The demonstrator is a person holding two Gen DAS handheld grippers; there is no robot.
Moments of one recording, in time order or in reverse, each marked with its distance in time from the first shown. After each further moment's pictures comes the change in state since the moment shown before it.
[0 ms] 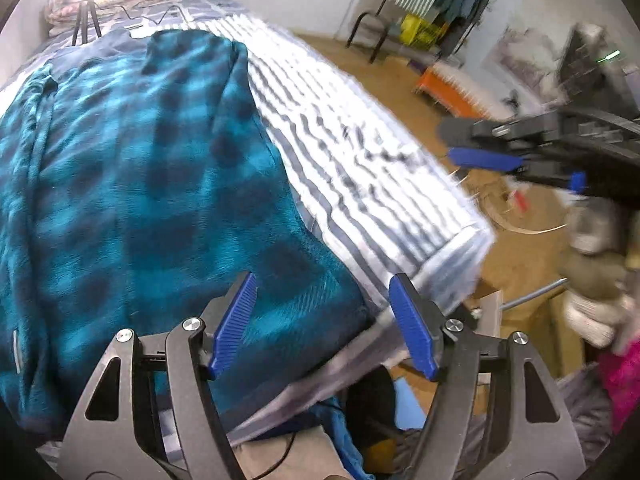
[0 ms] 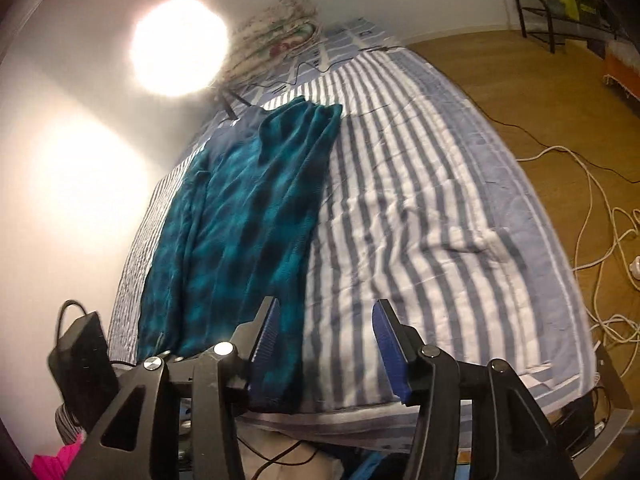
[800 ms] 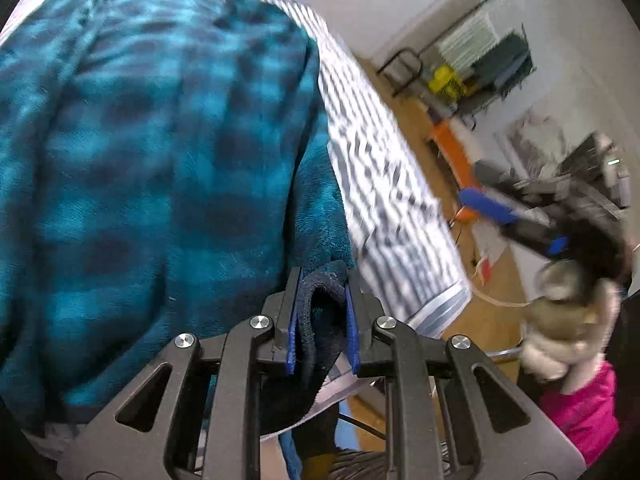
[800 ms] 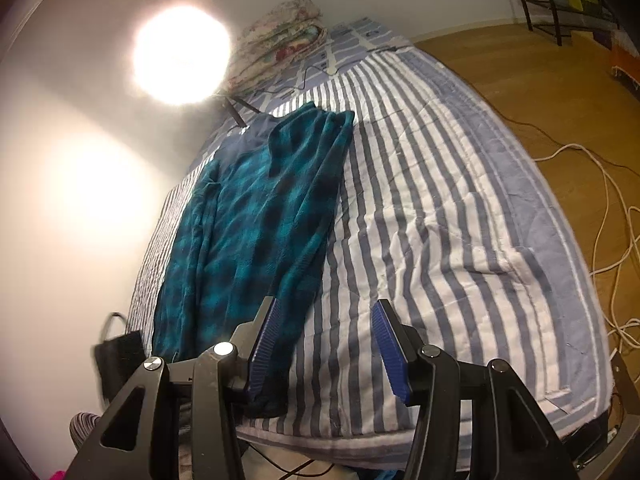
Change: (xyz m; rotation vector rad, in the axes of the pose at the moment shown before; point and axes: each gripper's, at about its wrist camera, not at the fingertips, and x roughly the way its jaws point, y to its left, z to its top) left arm -0.019 0.085 -0.012 -0.344 -0.078 -0.193; right arm 0.028 0.003 0.025 0.028 0.008 0.071
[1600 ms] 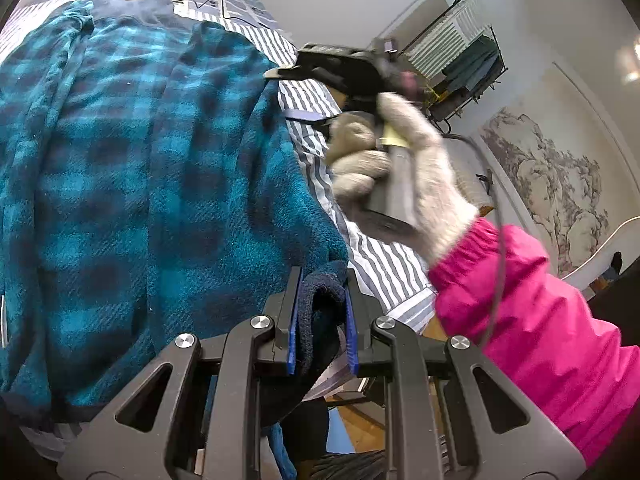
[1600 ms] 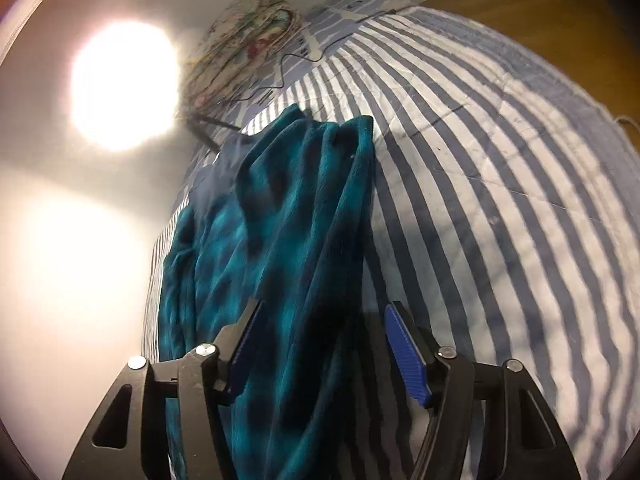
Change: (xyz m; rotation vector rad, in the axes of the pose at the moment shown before) left arm -0.020 -0.023 -0.003 0.075 -0.040 -0.067; right arm 0.166 -0.009 0.123 0.190 0.031 0.083
